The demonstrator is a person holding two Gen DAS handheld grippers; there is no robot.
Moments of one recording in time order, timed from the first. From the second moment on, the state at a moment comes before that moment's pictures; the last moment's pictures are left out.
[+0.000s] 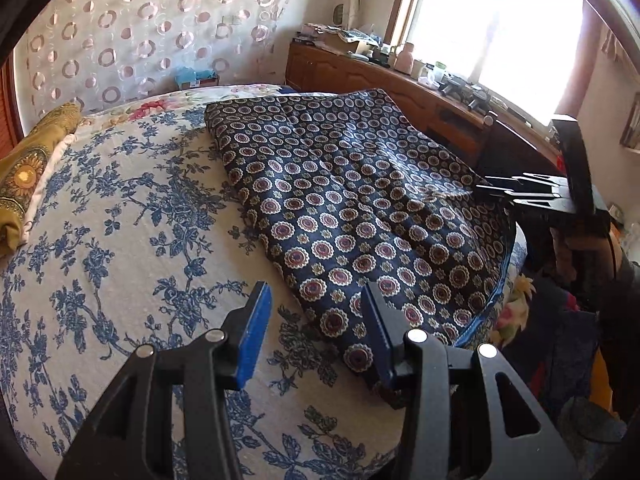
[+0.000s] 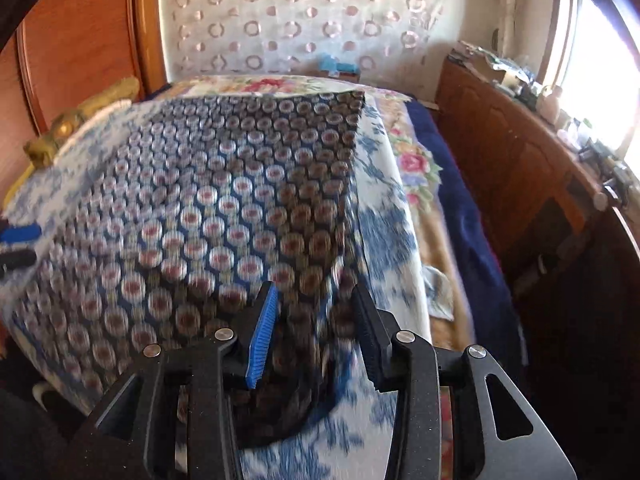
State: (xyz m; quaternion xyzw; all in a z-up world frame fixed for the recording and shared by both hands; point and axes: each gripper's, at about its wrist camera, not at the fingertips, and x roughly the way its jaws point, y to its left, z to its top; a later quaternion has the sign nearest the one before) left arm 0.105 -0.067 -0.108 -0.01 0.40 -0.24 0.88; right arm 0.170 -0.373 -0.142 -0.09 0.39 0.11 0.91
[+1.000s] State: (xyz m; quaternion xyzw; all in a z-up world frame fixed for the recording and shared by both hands) left arm 0.085 -0.072 -0.121 -0.04 0.43 -0.29 0.86; right arm 0.130 -0.379 -0.150 -0.06 0.37 0.10 0.92
